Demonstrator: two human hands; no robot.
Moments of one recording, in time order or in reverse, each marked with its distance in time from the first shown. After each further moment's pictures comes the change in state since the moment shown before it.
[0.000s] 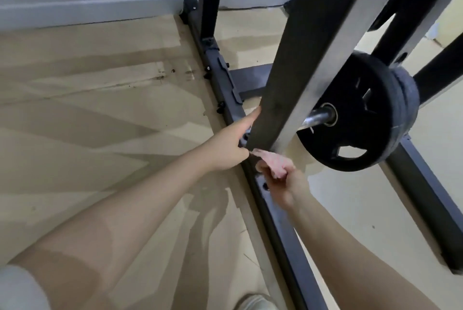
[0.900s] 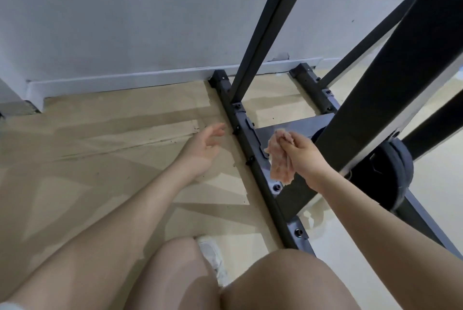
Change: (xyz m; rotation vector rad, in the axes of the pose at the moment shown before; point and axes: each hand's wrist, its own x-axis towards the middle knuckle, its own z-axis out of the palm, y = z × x) left_hand -0.065 0.002 -0.185 -0.158 0.434 0.001; right_hand -0.090 -0.088 0.186 -0.917 -0.272 -0.545
